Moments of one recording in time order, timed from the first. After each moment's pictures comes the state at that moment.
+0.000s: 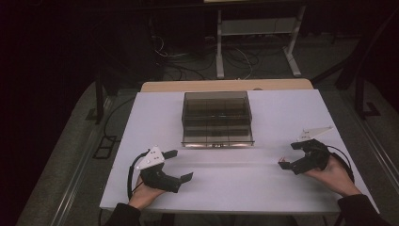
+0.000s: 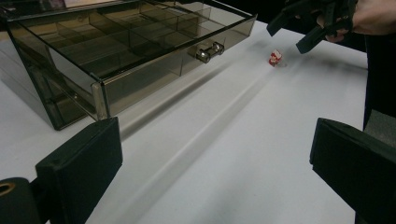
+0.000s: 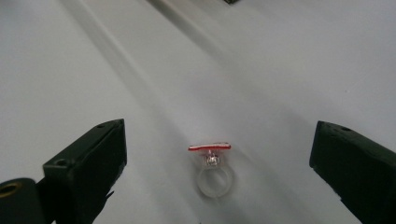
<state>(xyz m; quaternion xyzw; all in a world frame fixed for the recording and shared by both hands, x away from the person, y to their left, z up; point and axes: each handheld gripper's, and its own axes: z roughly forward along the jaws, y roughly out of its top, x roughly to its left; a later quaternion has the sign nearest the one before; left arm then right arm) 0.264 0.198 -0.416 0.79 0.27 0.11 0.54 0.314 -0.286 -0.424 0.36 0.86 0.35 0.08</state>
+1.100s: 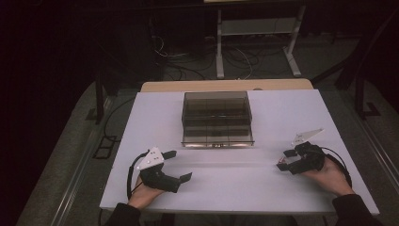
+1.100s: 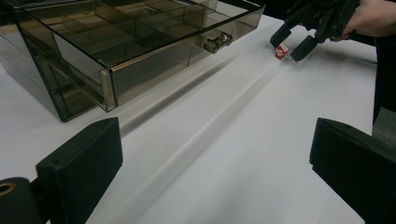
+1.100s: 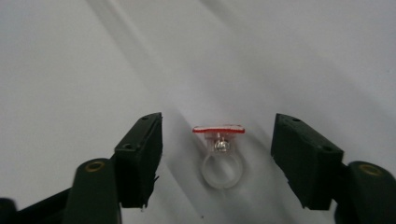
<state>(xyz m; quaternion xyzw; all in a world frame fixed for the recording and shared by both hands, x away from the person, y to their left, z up) 0.264 0.200 -0.420 0.79 0.28 0.11 0.53 0.318 -0.281 -0.441 0.33 0.89 0.31 0.05</state>
